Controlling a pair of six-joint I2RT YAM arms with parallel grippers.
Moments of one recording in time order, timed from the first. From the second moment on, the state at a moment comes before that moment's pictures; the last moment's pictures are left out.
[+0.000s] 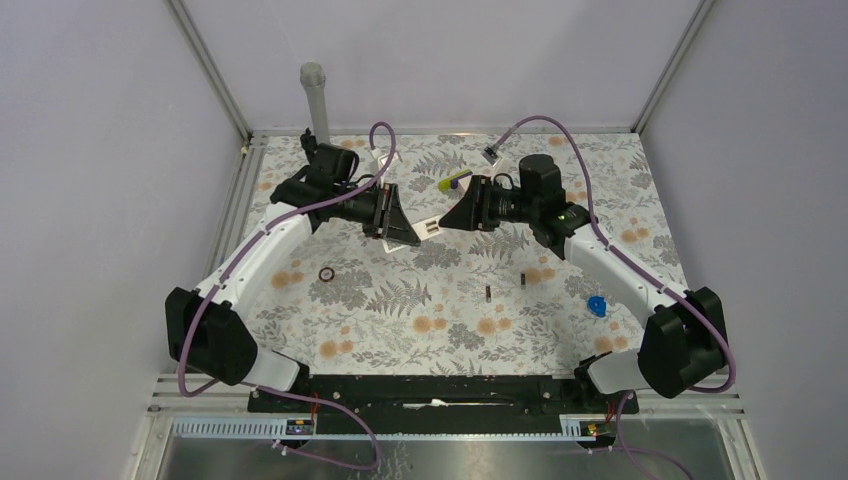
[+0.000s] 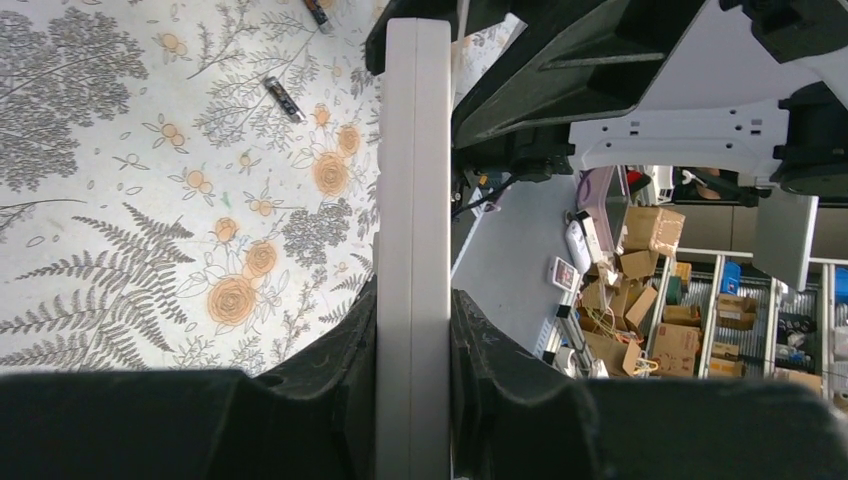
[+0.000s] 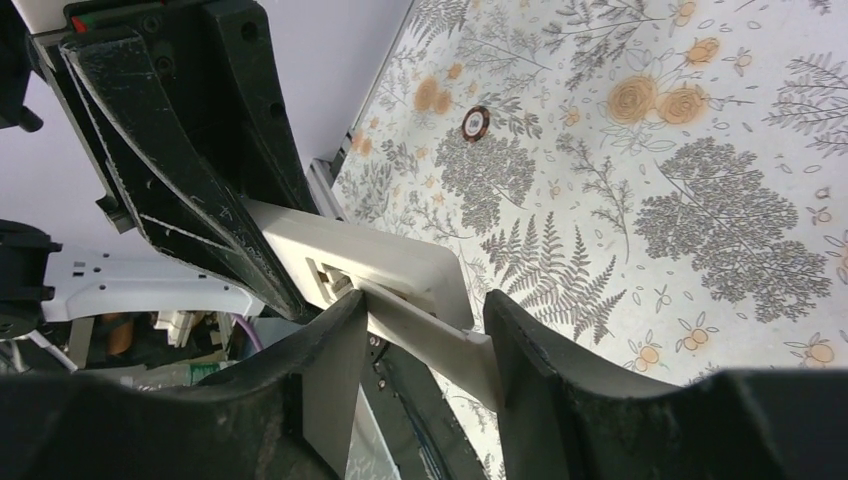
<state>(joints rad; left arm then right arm) -0.39 1.43 1.30 -0.71 0.97 -0.33 0.47 1.40 1.06 -0.08 -0.72 0.64</state>
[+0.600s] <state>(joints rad) -0.37 1.48 1.31 -0.74 0.83 -0.32 0.46 1.40 1.05 -0.15 -0.61 0.62</state>
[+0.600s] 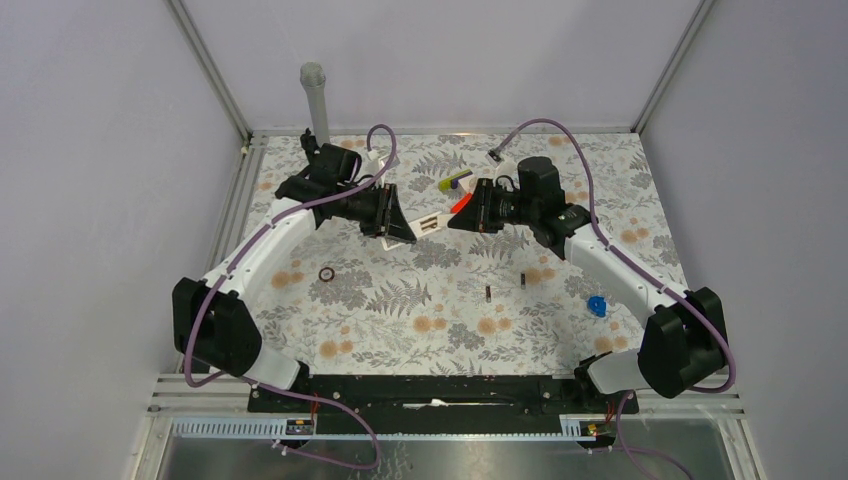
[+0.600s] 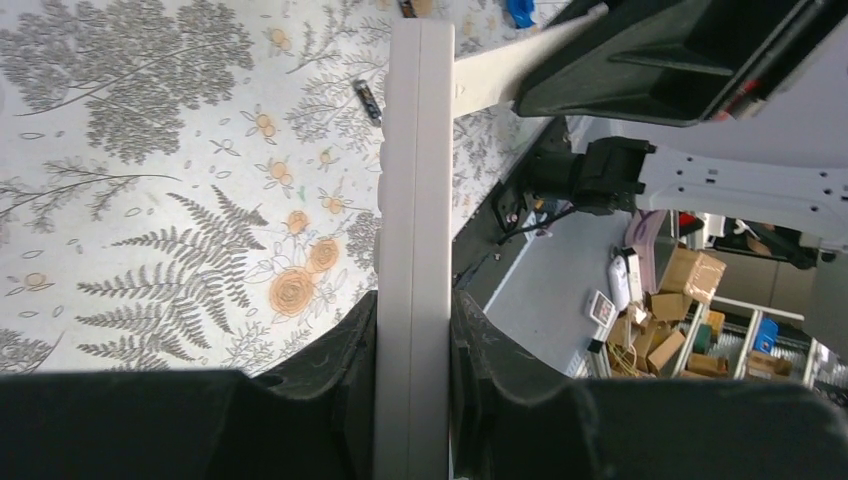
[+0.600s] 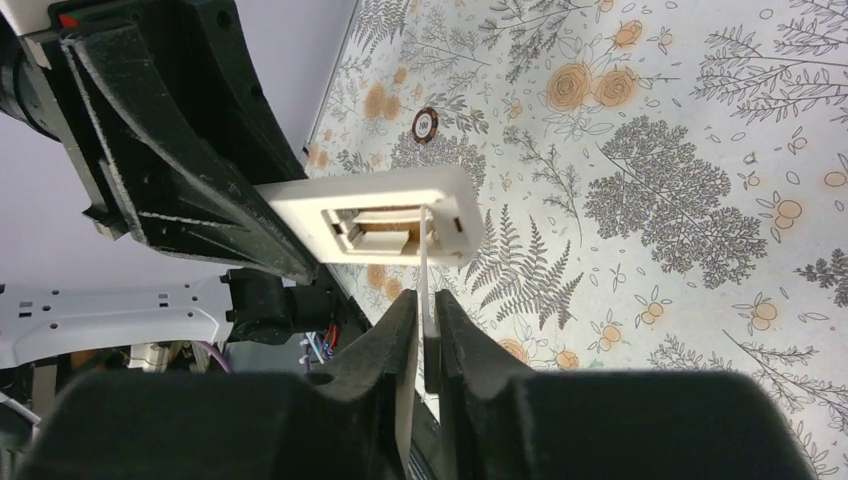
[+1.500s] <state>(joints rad) -0.33 1.40 1.11 -0.68 0.51 -0.29 0.42 1.62 0.84 -0.10 -0.42 0.70</state>
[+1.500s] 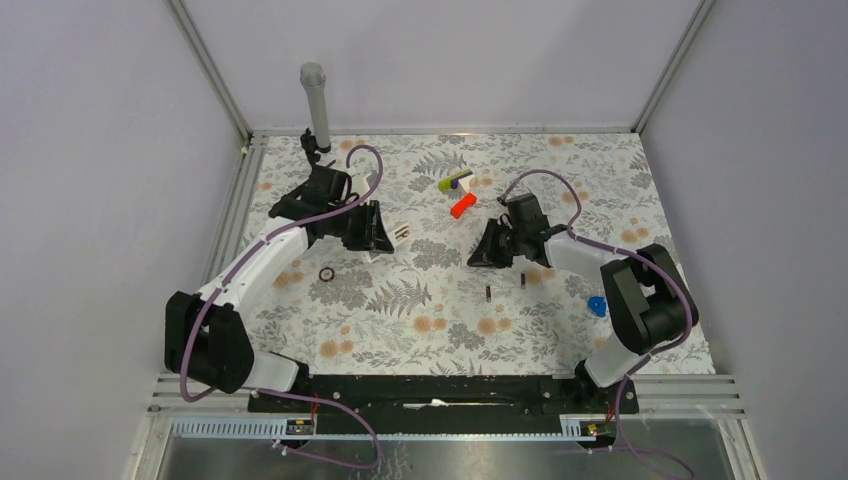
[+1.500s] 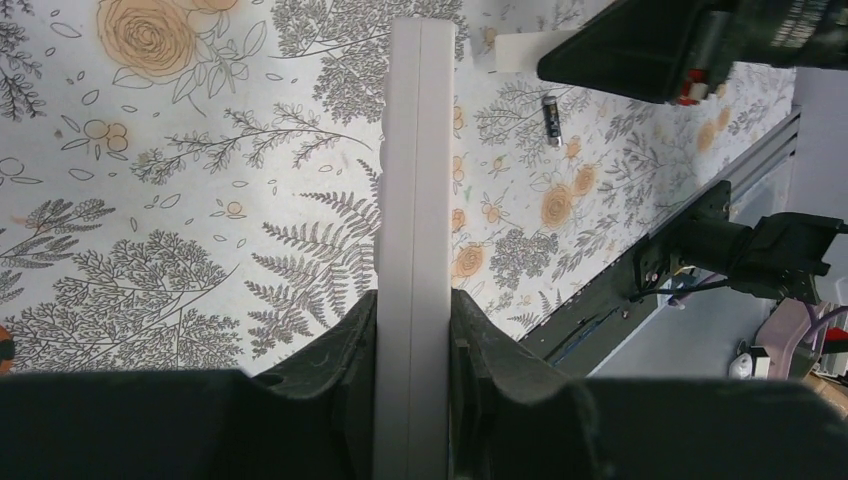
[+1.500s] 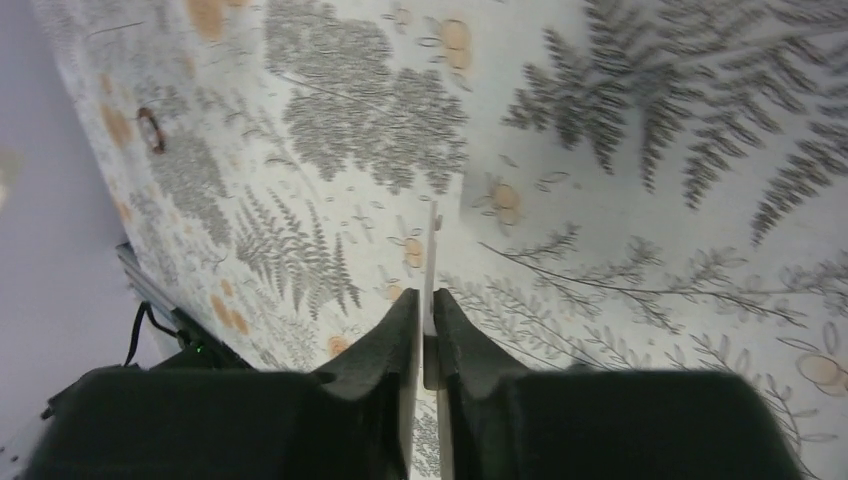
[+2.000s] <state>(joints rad) -0.33 1.34 1.10 -0.60 0.57 -0.29 0.39 1.51 0.88 -0.33 -0.24 0.65</state>
